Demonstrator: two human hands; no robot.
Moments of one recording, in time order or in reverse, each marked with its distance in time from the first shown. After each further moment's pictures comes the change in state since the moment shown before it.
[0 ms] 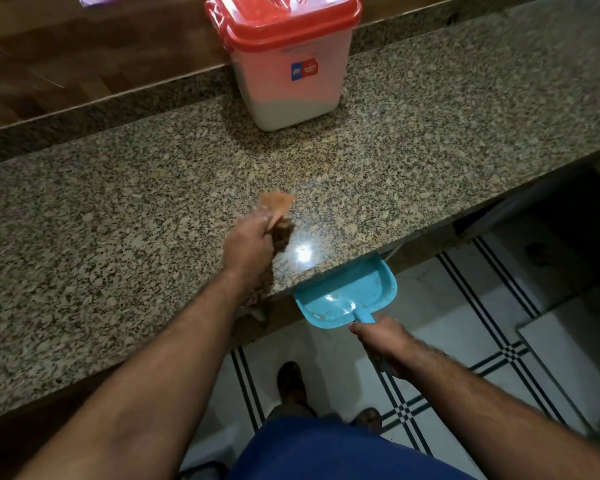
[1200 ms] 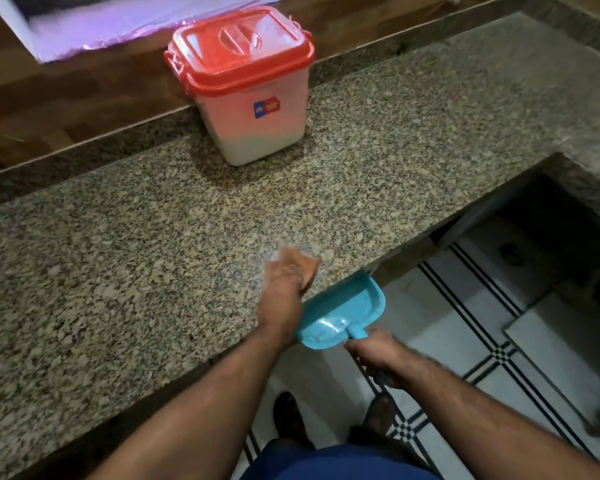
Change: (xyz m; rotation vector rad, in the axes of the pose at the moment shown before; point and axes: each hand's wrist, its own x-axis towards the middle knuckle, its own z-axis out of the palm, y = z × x) left_hand -0.028 0.051 0.068 0.244 -0.113 0.145; right_hand 0.019 -0.009 -0.022 0.023 -0.021 0.003
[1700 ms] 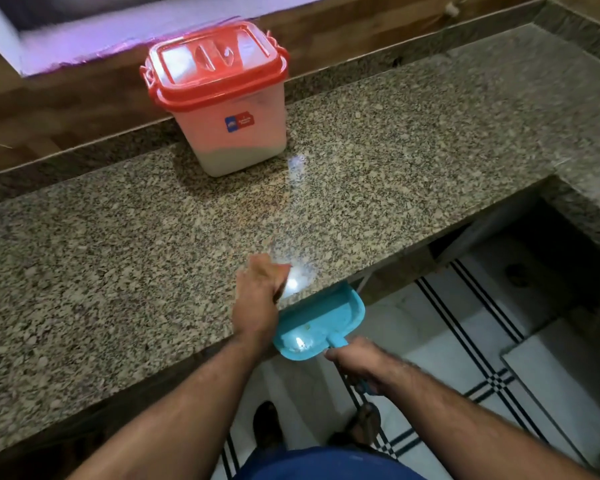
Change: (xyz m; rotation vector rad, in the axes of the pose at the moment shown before) left_hand 0.023 0.065 0.020 -0.038 0.131 -0.148; right_hand 0.009 -0.013 -0.078 -0.054 -0.167 -0.015
